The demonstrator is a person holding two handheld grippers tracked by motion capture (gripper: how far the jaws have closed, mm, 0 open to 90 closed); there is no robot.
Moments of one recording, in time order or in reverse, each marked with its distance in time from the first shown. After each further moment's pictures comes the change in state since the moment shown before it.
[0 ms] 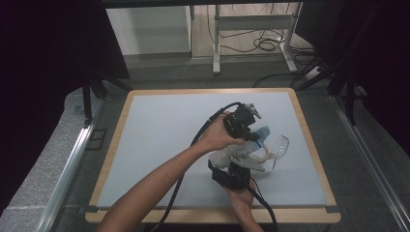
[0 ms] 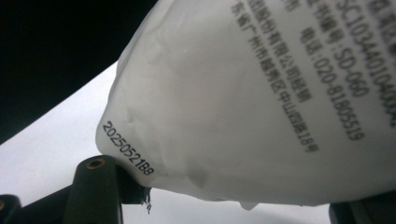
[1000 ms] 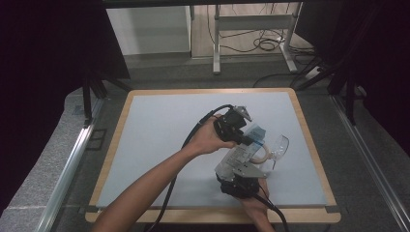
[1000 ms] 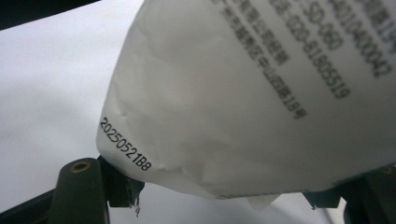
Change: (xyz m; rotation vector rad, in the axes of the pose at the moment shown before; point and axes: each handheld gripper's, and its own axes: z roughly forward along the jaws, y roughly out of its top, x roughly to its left) left arm -0.006 -0.020 -0.022 -0.029 -0.052 0.021; right arm -0.019 -0.019 -0.017 0.100 -0.005 -0.289
